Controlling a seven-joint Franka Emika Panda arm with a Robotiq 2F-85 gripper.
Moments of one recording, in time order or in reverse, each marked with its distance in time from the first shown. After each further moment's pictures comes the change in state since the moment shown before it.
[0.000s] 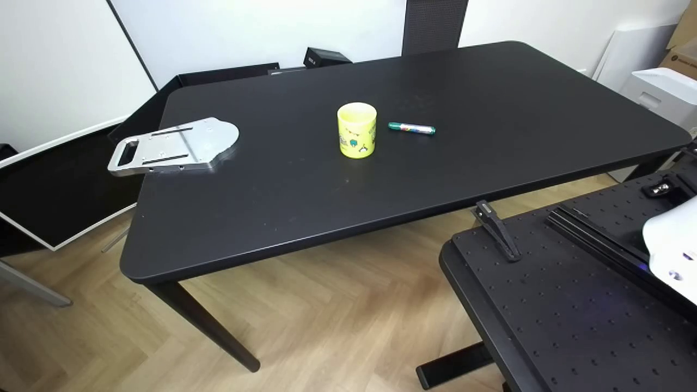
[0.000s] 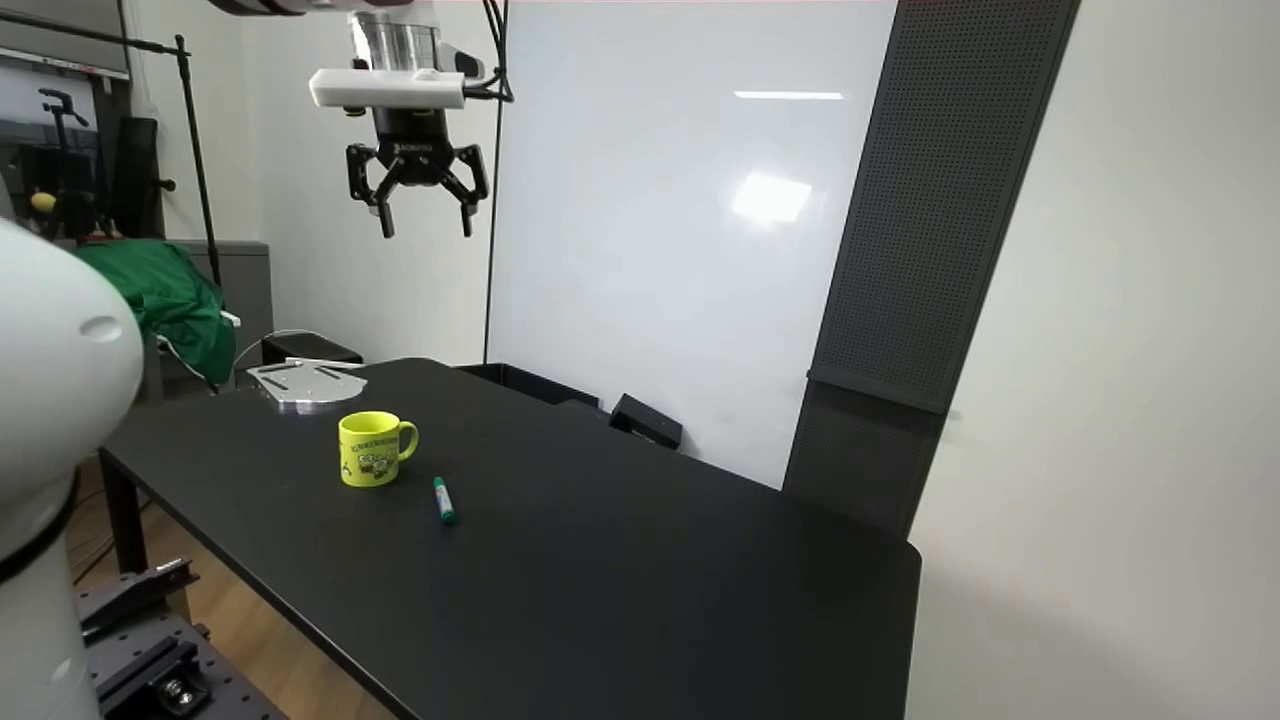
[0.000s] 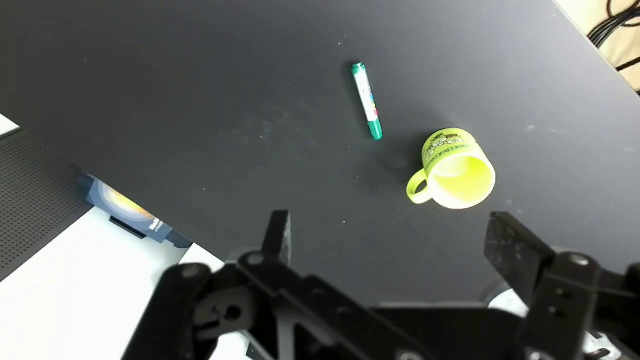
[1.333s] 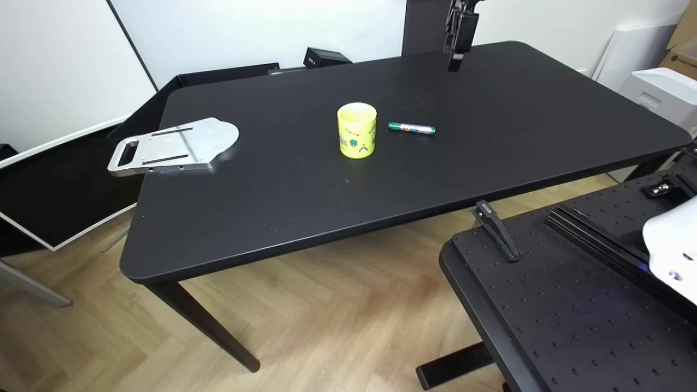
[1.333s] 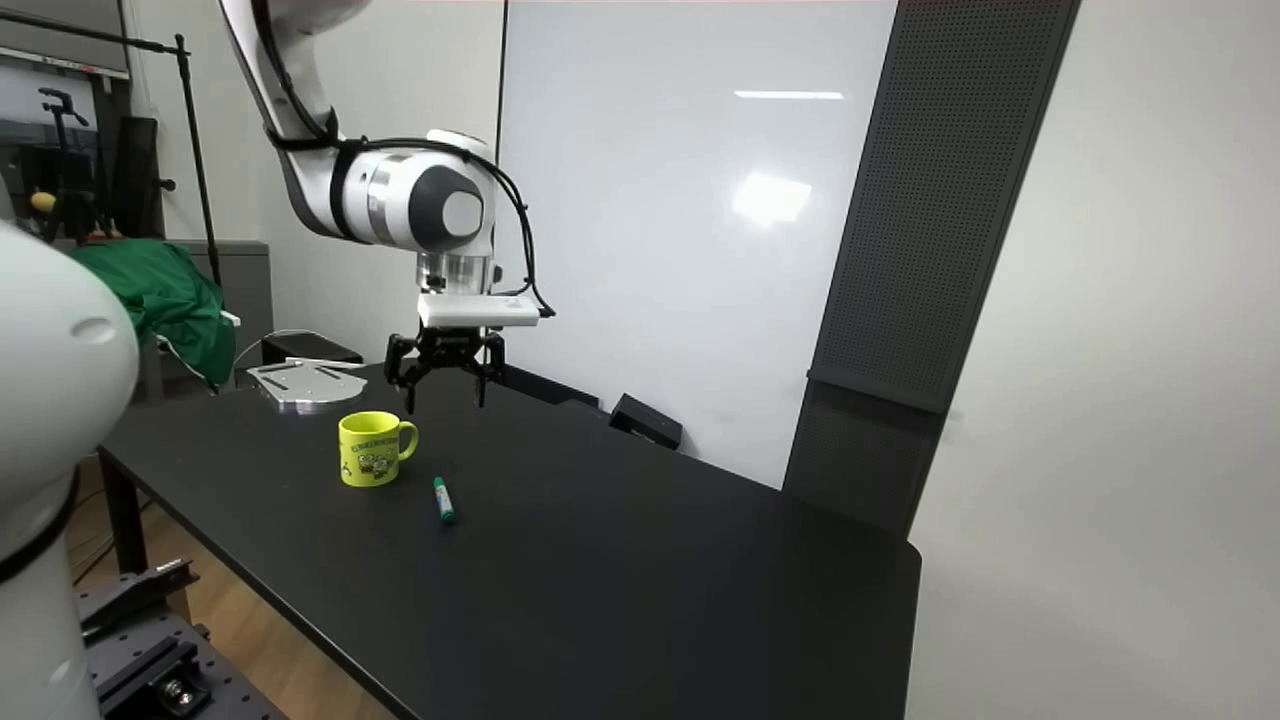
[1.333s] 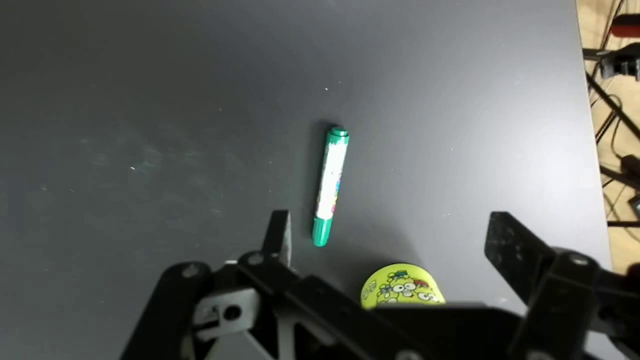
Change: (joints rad) arm -0.021 0.492 -0.050 -0.078 0.081 0.375 -0.614
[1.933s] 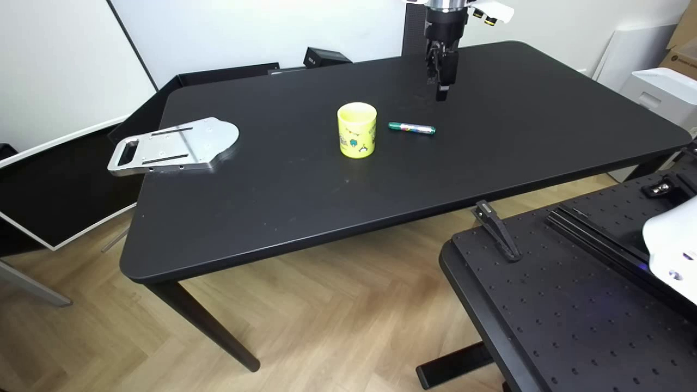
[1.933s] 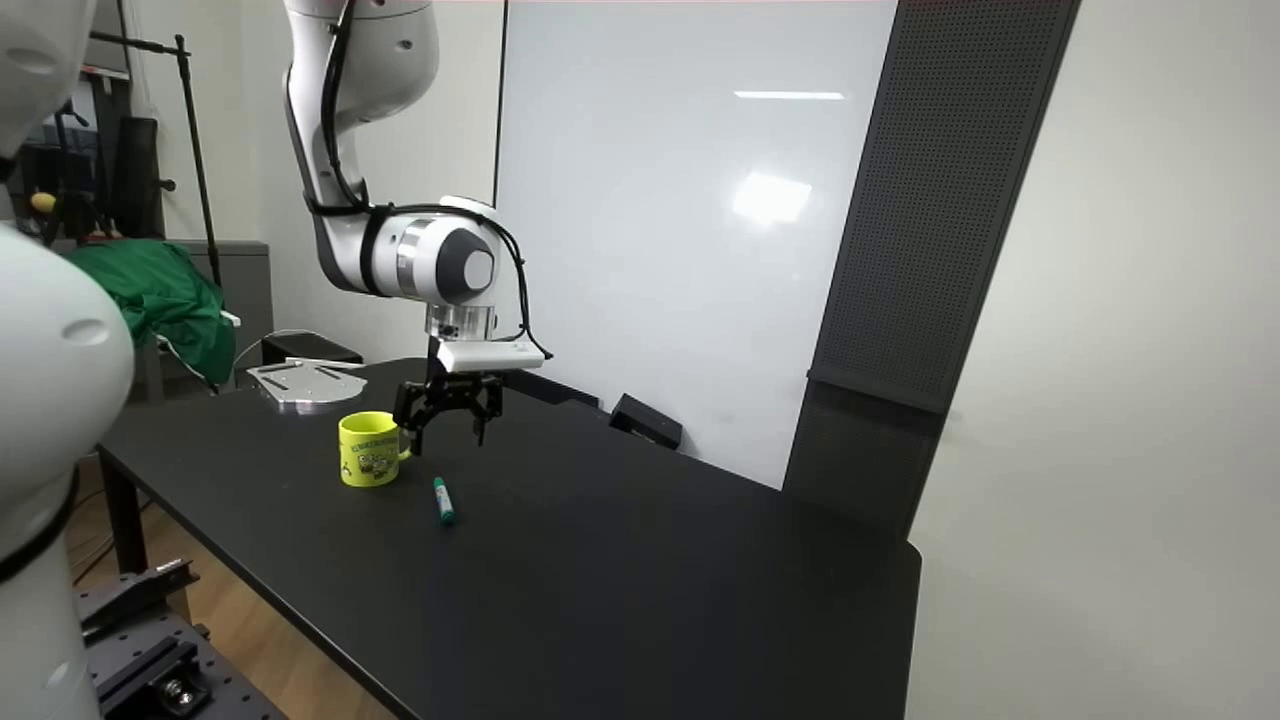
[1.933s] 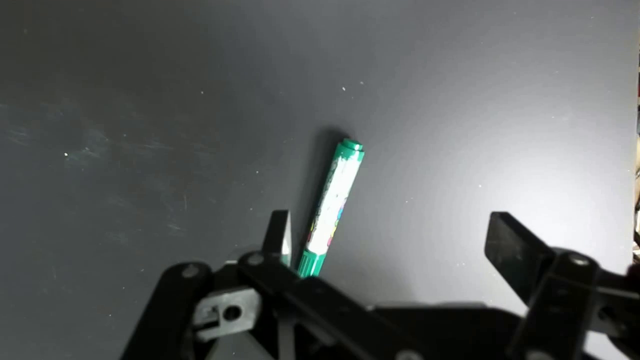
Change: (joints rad) arm -0.020 0.246 0.030 0.145 -0.105 0.004 -0.056
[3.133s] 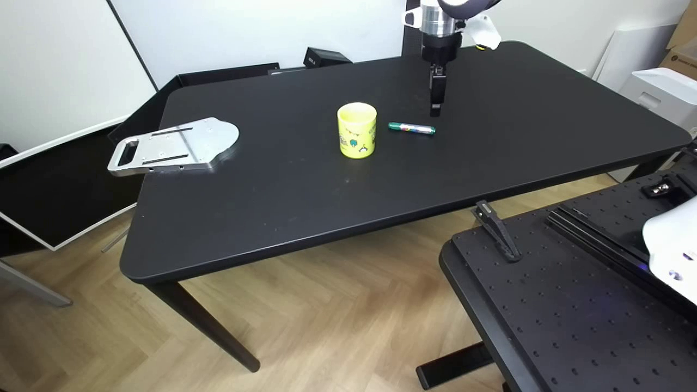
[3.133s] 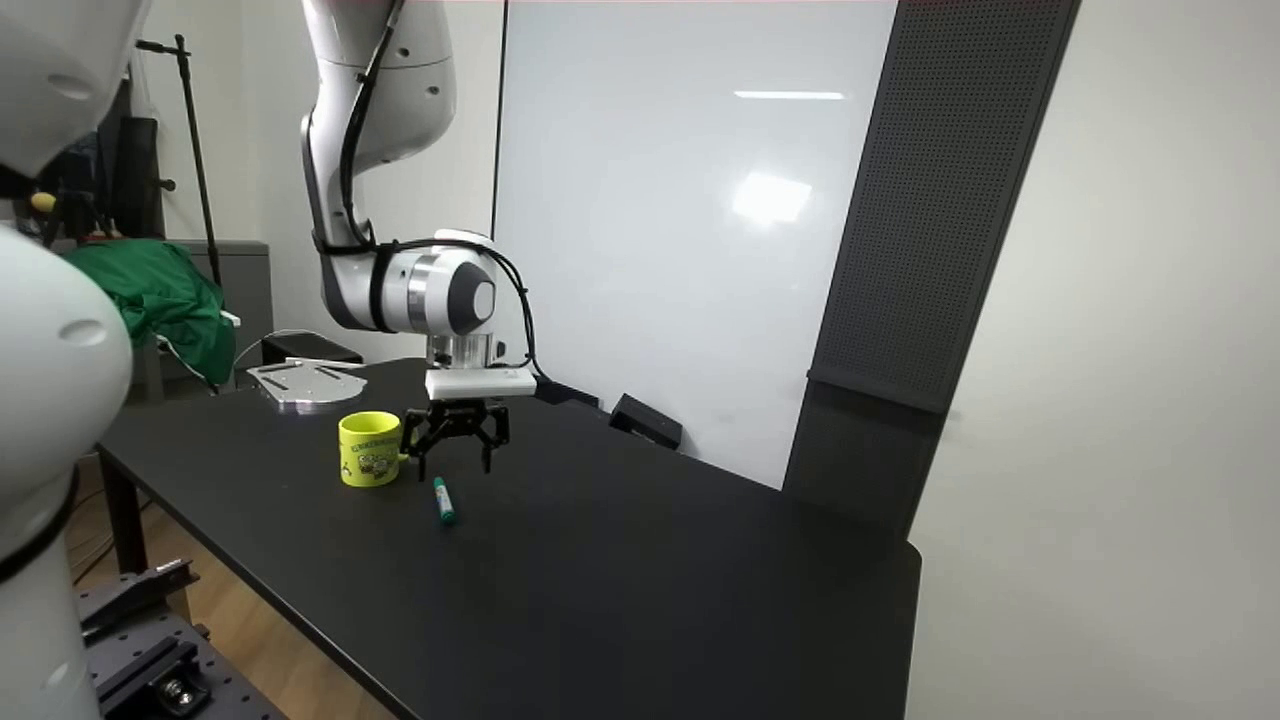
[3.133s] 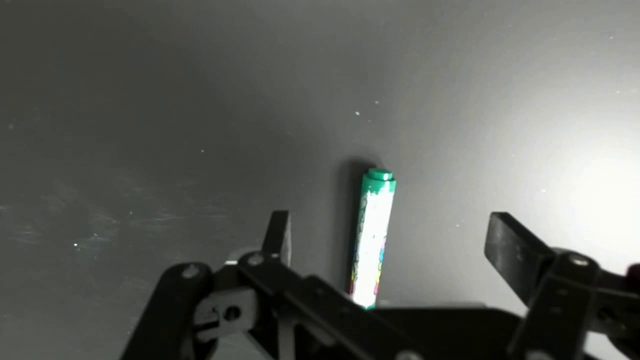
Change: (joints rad) arm -0.007 0.113 -0.005 0.031 -0.148 0.070 0.326
